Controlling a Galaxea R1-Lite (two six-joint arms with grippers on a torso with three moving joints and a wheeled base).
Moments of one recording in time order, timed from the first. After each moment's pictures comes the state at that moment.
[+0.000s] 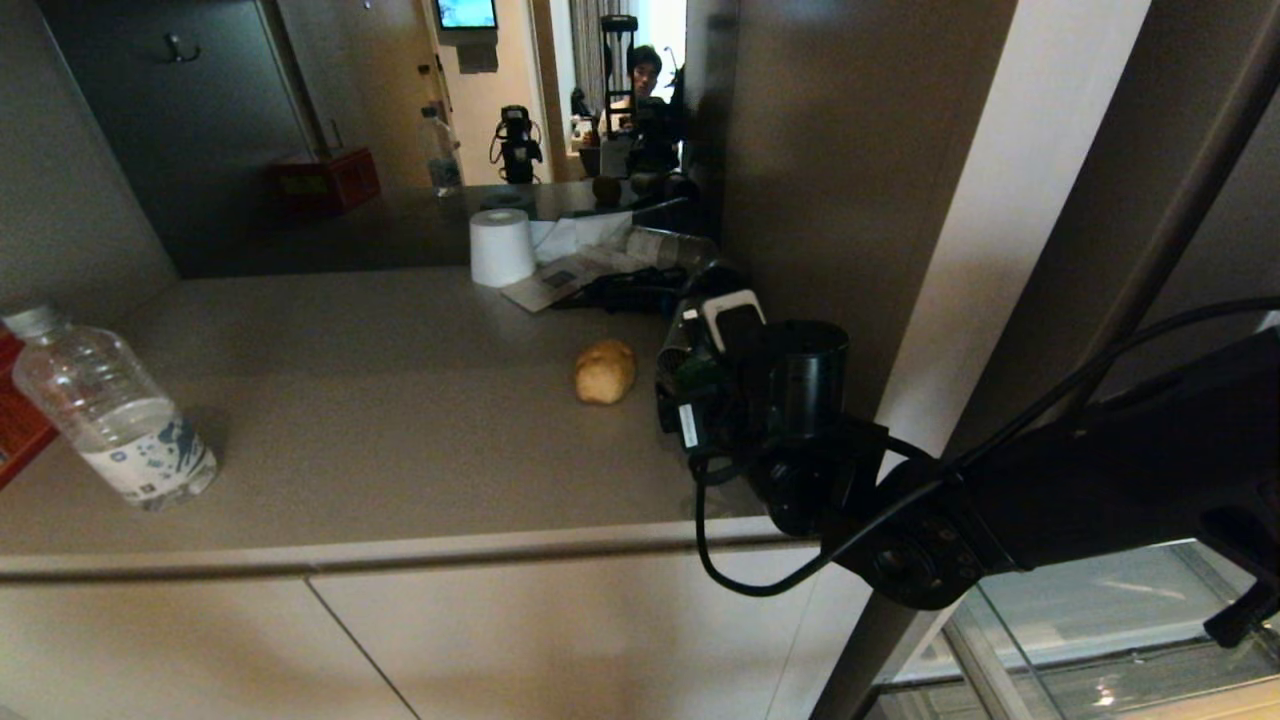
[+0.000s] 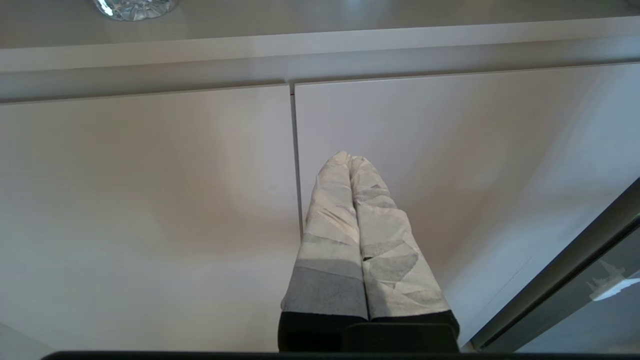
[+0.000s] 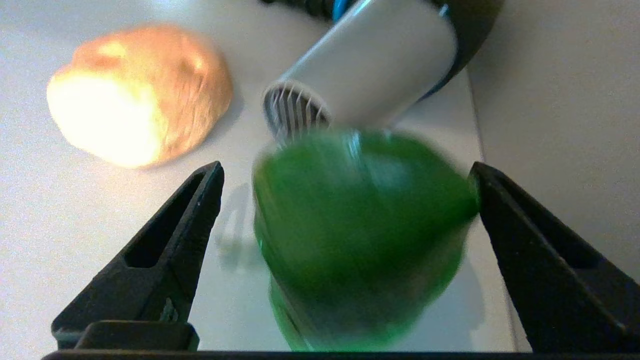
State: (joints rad) left arm 0.00 0.00 0.00 0.00 0.00 0.00; right arm 0.75 2.08 -1.21 -0.81 -0.54 -0.12
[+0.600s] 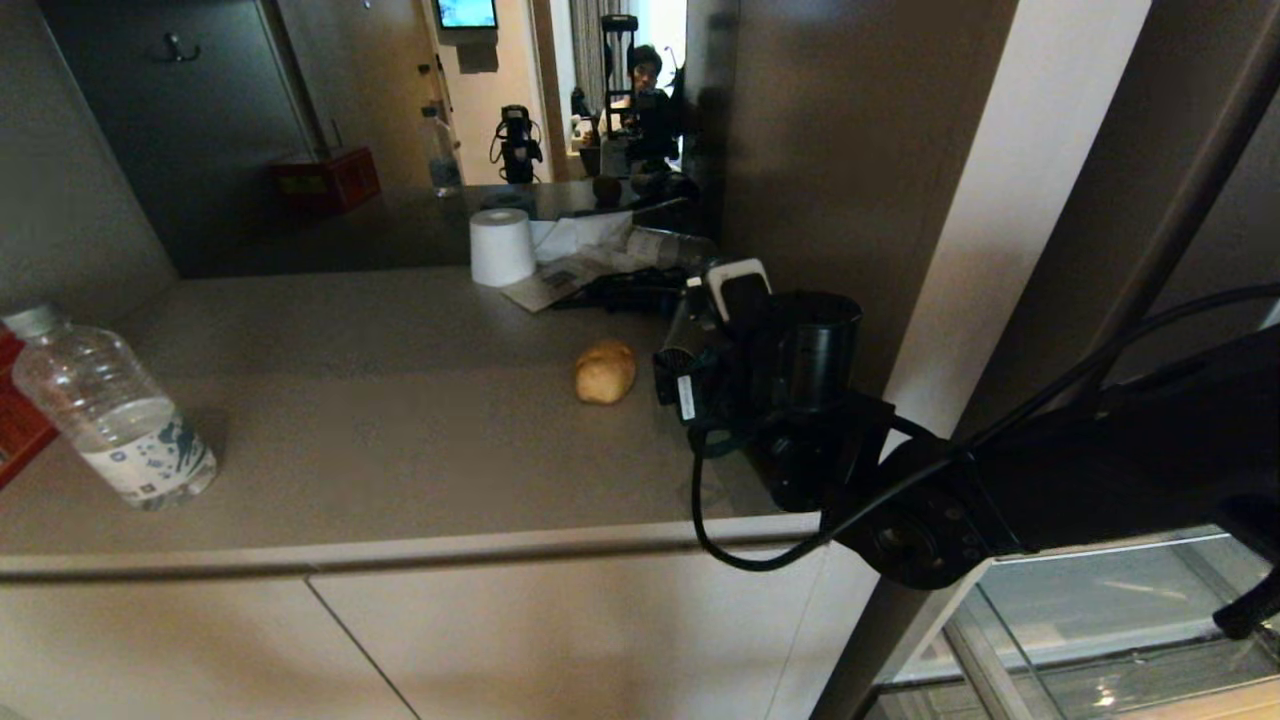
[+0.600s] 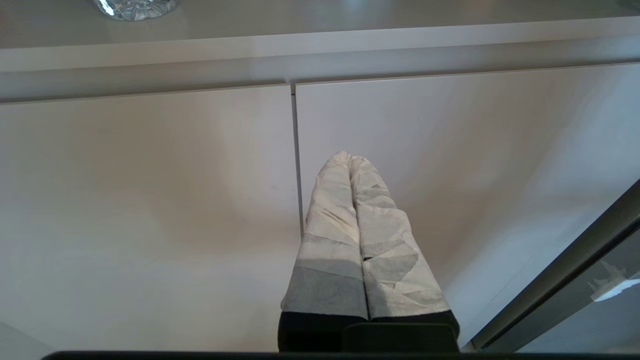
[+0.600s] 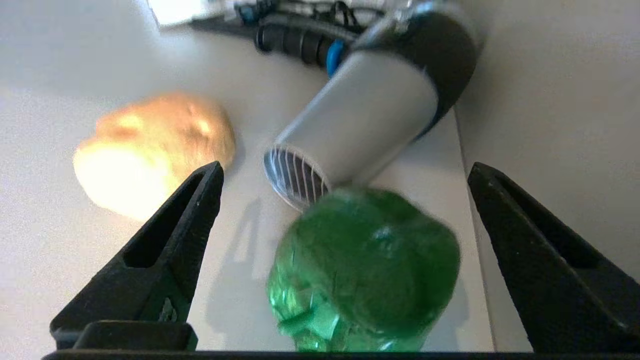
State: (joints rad) left arm 0.00 0.00 0.00 0.00 0.00 0.00; right arm 0.75 2.07 -1.27 -0.81 -0.54 -0.12
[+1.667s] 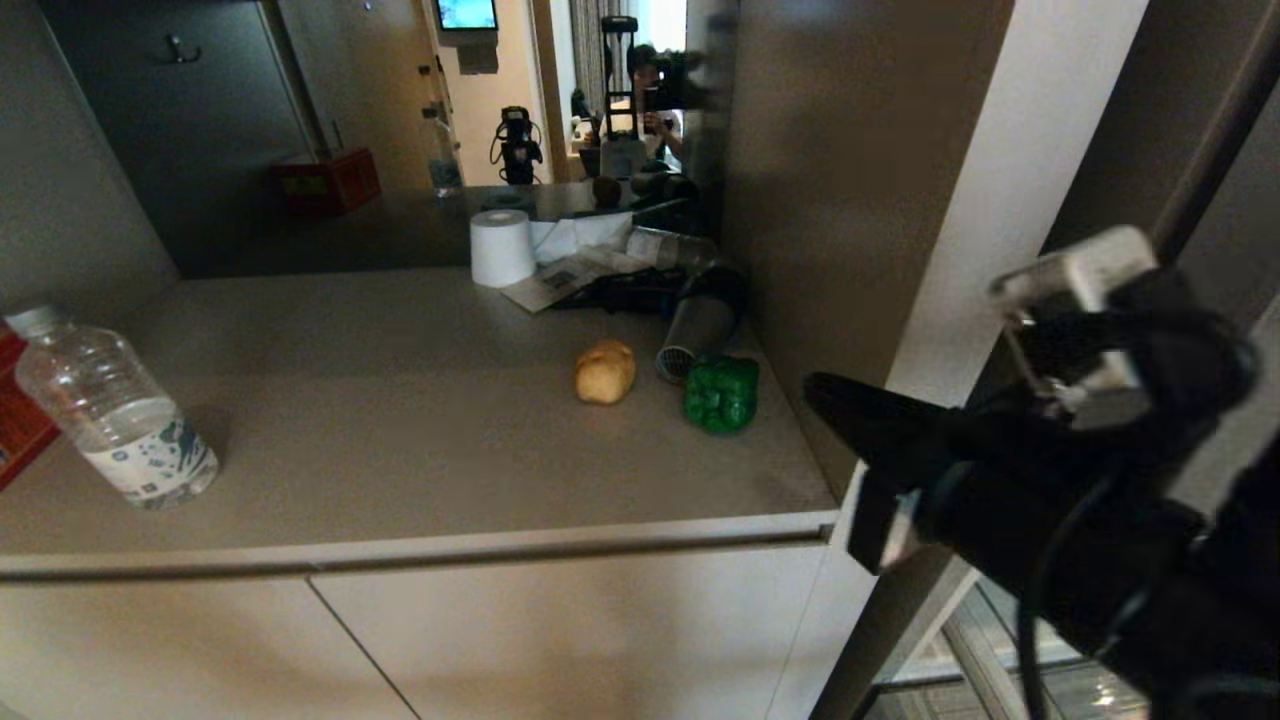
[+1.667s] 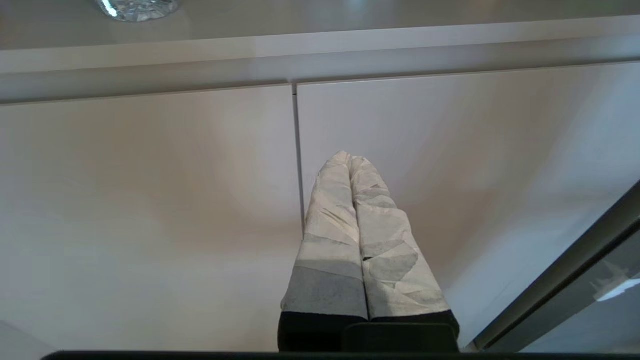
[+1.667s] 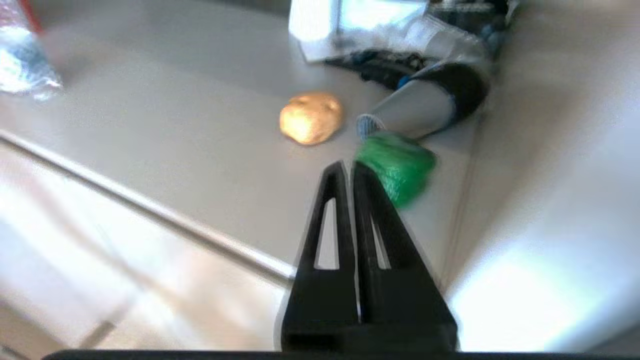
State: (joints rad) left arm 0.00 0.00 0.00 0.00 0.00 0.00; right arm 0.99 1.41 -0.68 -0.81 -0.49 -0.11
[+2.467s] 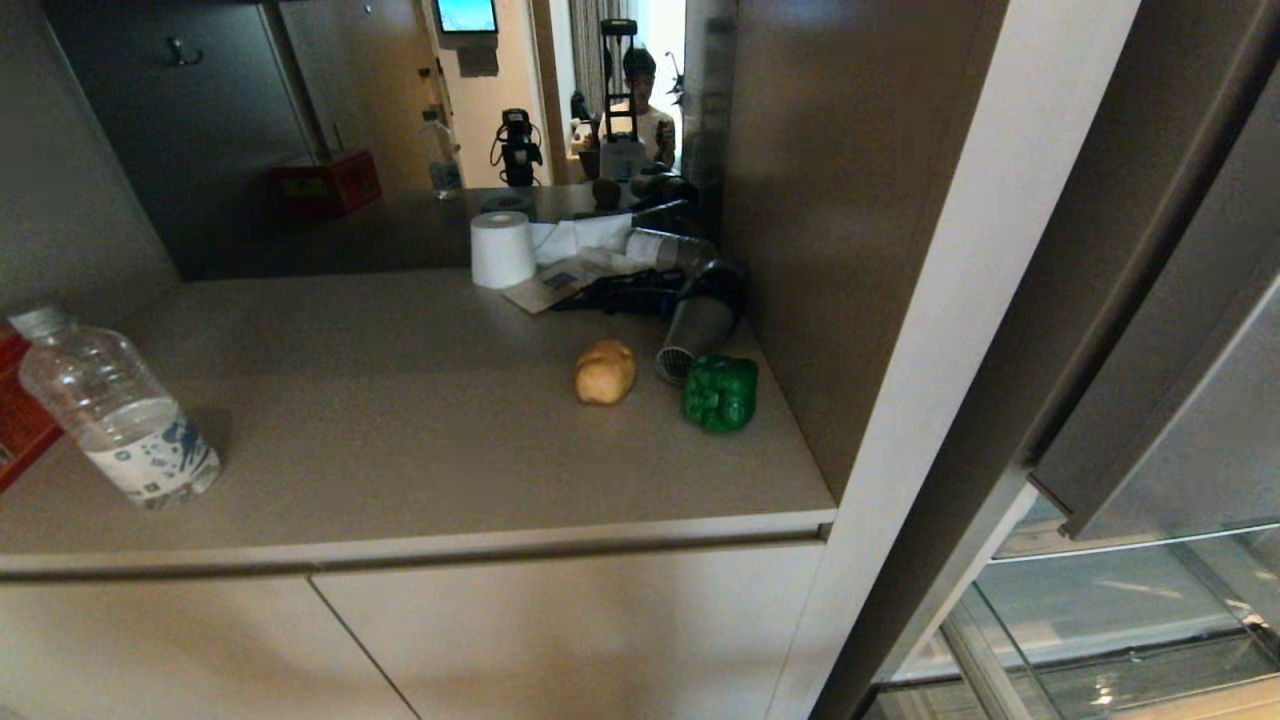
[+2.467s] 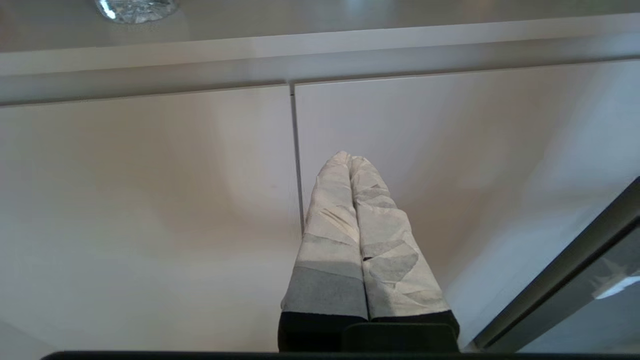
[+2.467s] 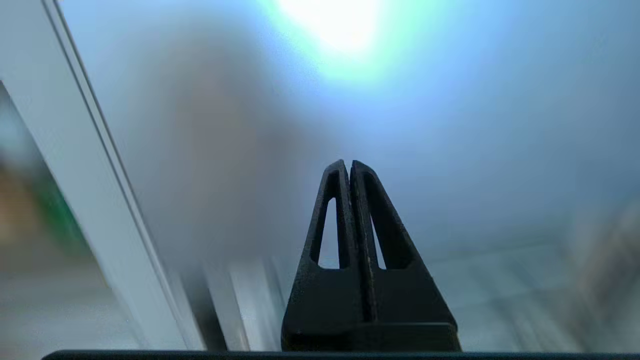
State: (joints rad) left arm 0.00 0.00 0.00 0.00 0.00 0.00; right arm 0.21 0.46 -0.46 -0.25 -0.34 -0.02
